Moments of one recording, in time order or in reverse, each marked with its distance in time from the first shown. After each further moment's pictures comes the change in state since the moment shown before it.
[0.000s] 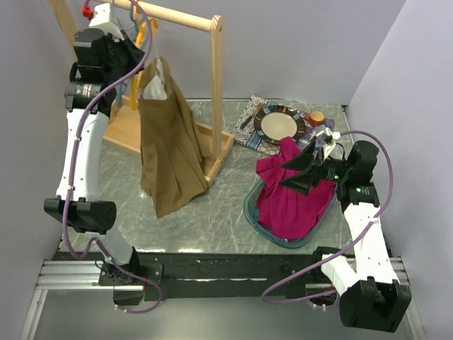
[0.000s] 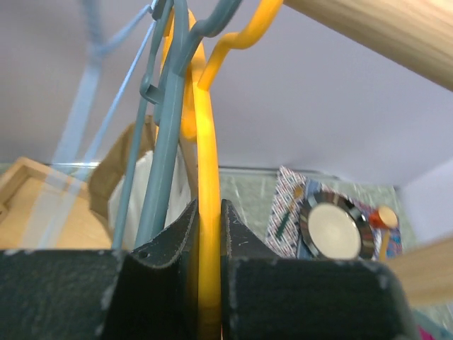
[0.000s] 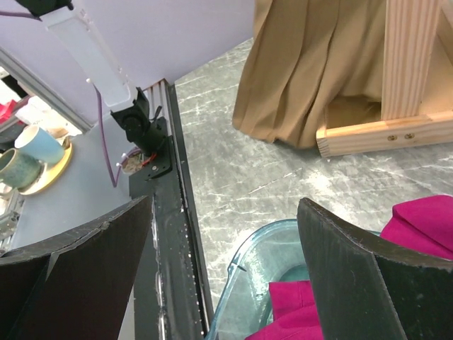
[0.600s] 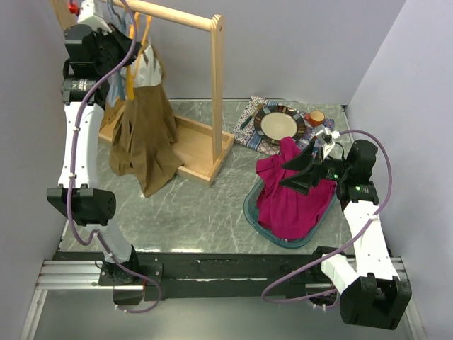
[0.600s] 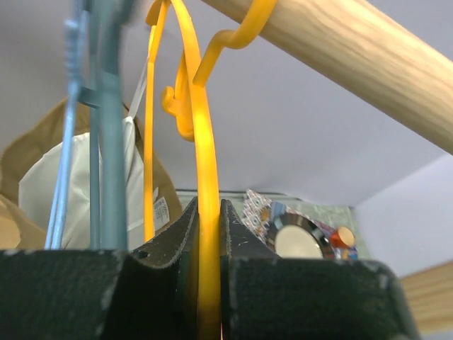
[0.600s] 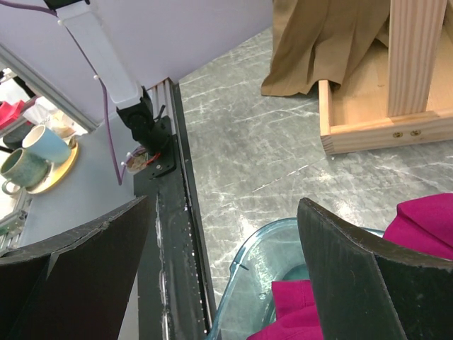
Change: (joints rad) left arm 0.107 0.084 0.019 0.154 0.165 -0.134; right arm 0.000 0.020 0.000 0.000 -0.012 0.001
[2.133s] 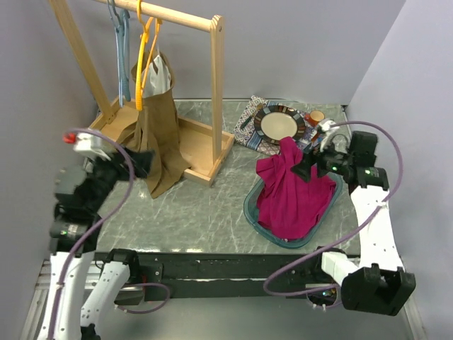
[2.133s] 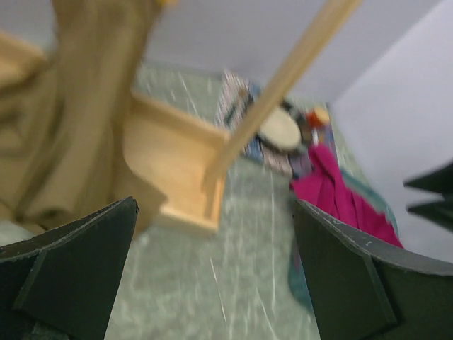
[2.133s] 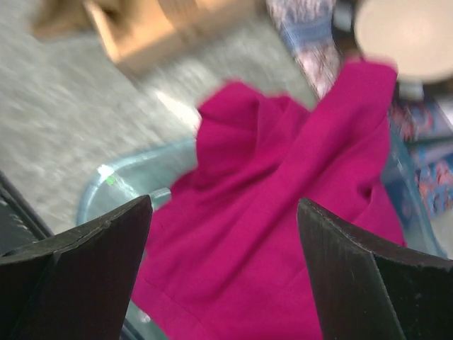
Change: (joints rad) left arm -0.094 -1.184 -1.222 0.022 -0.021 0.006; right arm -0.018 0.105 0.249 -0.609 0.649 -0.566
